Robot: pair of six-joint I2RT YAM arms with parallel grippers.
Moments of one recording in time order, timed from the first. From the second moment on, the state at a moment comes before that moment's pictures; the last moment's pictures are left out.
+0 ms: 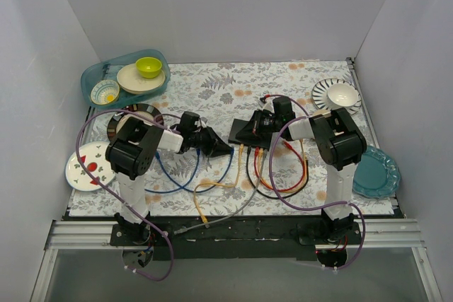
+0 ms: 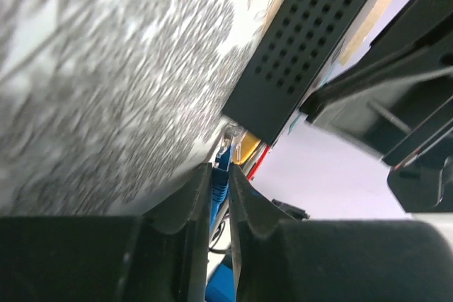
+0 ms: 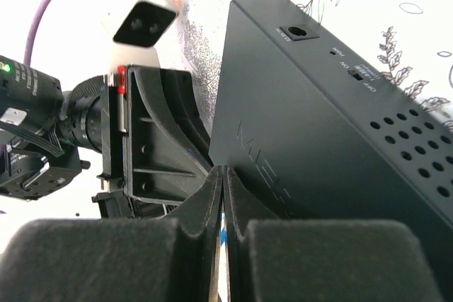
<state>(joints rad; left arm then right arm) -0.44 1.98 0.87 0.30 0.68 -1.21 0.39 2.04 0.99 0.38 -0.82 0.89</state>
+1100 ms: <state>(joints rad) -0.41 1.66 0.85 0.08 0.39 -1.06 0.34 2.01 0.99 0.34 -0.80 0.86</state>
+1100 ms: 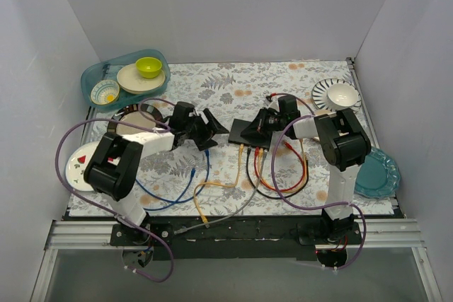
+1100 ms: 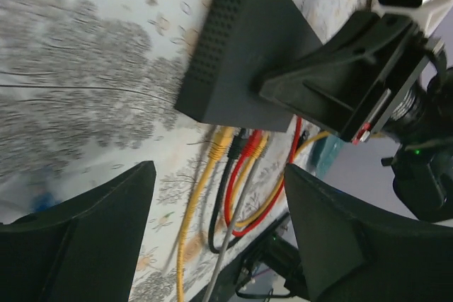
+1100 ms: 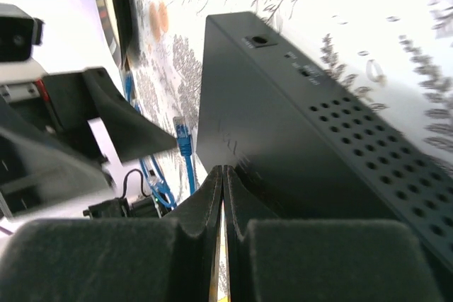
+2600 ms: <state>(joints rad) -0.57 2.00 1.05 0.15 0.49 -1.17 0.32 2.00 0.99 0.31 -0.78 0.86</state>
